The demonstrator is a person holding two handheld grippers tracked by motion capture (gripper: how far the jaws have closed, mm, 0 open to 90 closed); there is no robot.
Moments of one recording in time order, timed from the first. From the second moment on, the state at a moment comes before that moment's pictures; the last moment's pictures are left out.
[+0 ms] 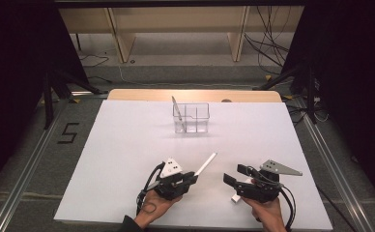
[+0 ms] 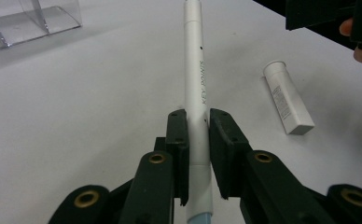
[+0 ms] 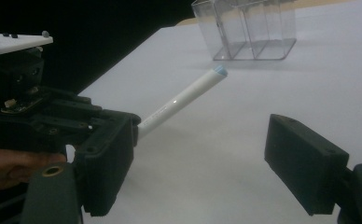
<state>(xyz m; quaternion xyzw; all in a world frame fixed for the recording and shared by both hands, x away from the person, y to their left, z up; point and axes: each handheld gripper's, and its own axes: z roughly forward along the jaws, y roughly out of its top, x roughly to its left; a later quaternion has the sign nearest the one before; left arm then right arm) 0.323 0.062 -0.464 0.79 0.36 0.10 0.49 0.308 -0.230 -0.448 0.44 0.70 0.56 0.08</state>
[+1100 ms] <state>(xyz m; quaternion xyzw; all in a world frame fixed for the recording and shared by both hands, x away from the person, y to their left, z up) 0.318 0.071 -0.457 0.75 0.35 0.12 0.54 0.344 -0.184 -0.454 0.46 0.65 0.61 -0.04</state>
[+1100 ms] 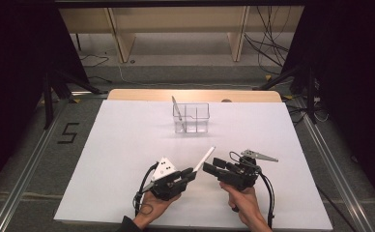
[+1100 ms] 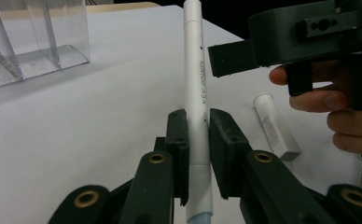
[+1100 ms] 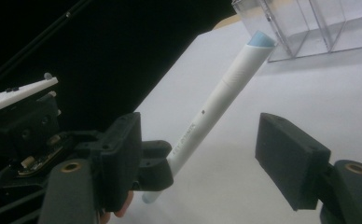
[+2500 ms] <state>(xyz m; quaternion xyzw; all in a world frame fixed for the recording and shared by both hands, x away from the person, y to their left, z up) 0.312 0.068 -0.456 0.74 0.34 0.10 0.57 0.356 -0.175 -0.458 0.47 0.60 0.64 -0.14</state>
